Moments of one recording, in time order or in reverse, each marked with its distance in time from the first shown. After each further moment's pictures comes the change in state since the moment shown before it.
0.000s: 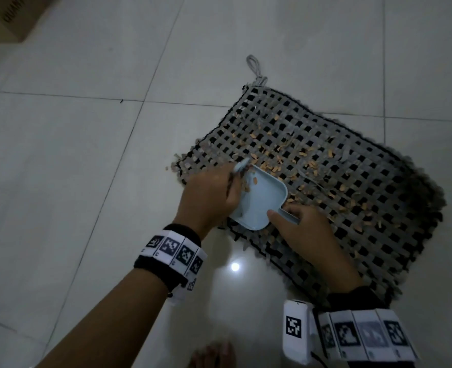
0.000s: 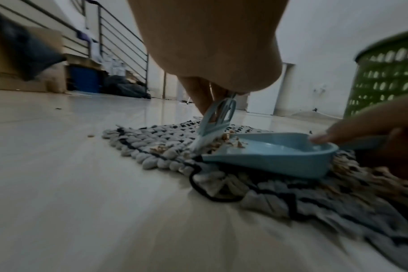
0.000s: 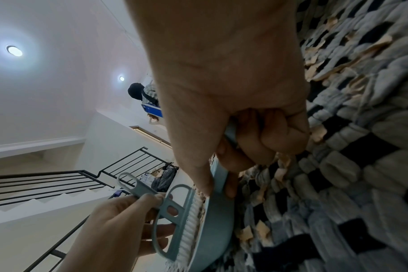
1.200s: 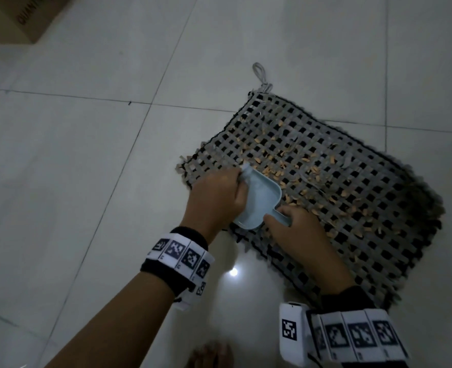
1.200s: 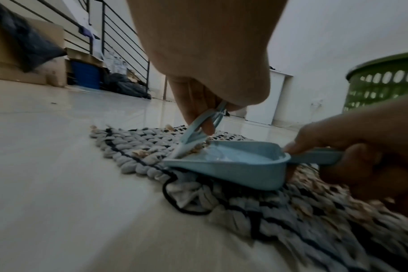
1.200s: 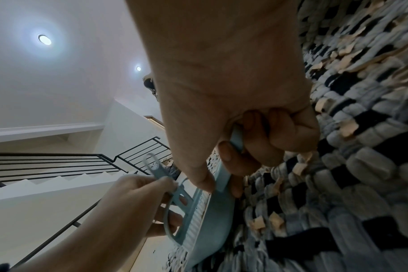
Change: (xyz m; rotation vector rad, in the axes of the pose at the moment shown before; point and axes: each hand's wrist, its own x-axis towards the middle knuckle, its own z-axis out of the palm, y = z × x) left_hand -0.002 0.007 0.001 0.039 -0.065 -0.072; right_hand -0.005 -0.015 0.006 -0.086 -0.076 -0.016
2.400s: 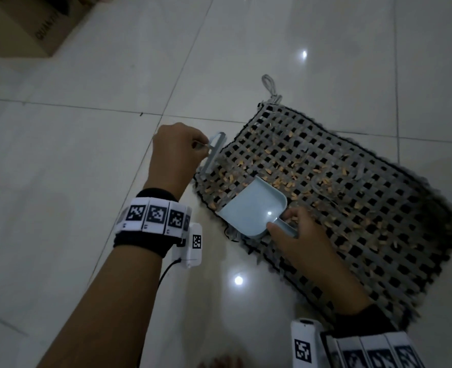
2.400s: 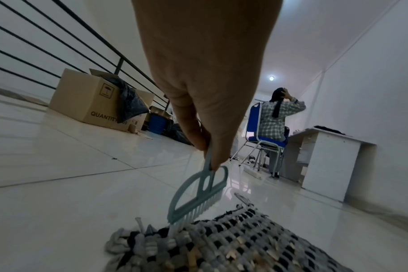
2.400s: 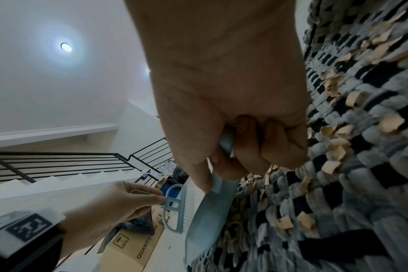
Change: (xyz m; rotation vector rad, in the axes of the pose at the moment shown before) left_hand 0.066 -0.068 -0.076 0.027 0.136 -0.164; right_hand -0.010 -0.028 0.003 0.160 -0.017 0.067
